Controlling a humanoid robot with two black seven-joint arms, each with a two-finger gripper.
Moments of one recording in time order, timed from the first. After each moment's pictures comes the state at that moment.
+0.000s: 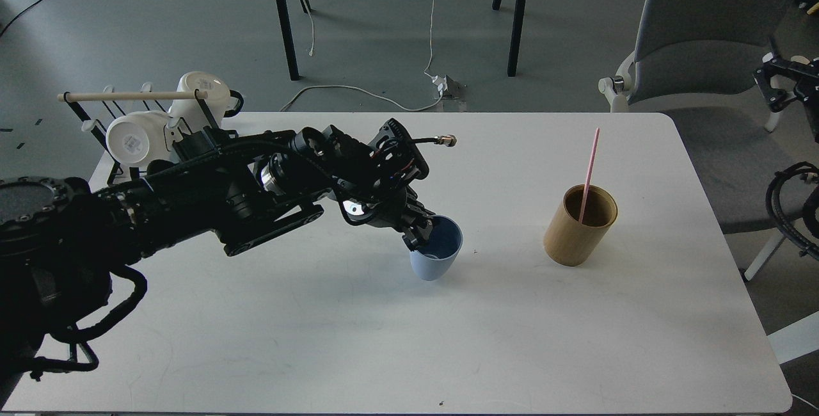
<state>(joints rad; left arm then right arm) -1.12 0.08 -0.09 -0.87 2.09 -0.49 -0.39 0.62 -0.63 0.95 0.69 0.27 0.49 0.28</state>
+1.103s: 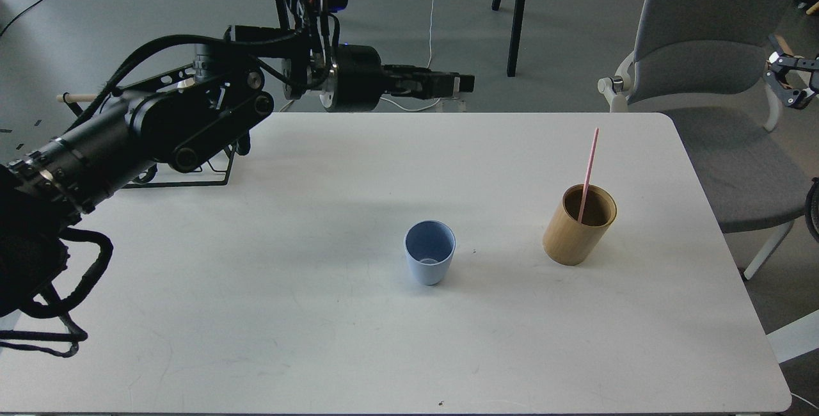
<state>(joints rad) -1.17 0.23 -0.55 -0.80 1.33 -0.47 -0.48 0.67 -0.80 0.88 0.79 -0.10 0.49 0.28</state>
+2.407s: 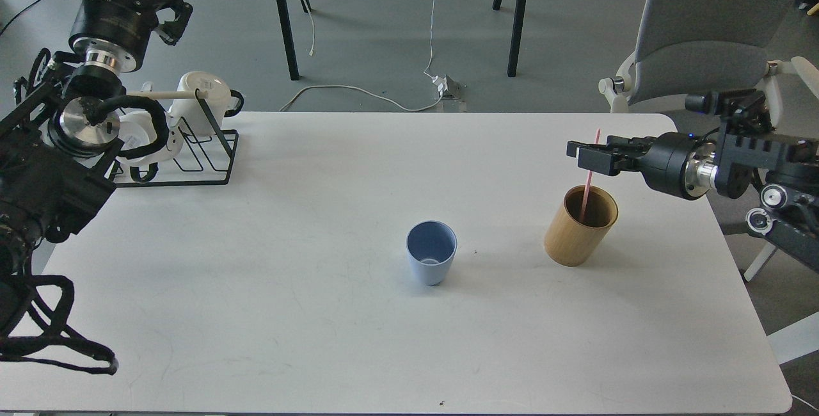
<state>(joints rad) -0.98 0.34 -0.71 -0.39 -0.28 -0.49 -0.31 0.81 -0.75 0.40 1.23 -1.58 0.21 0.13</state>
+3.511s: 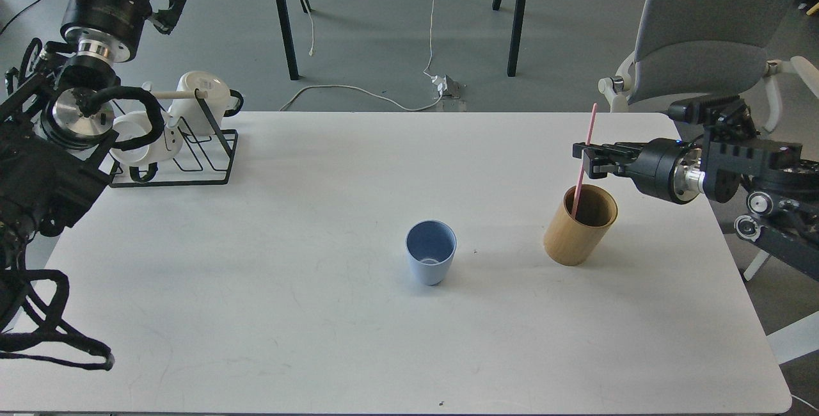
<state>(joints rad) -0.99 0.36 -0.72 -0.40 -0.28 -0.49 -0.32 0.92 -0.81 0.33 1.33 -1.57 0.21 0.11</state>
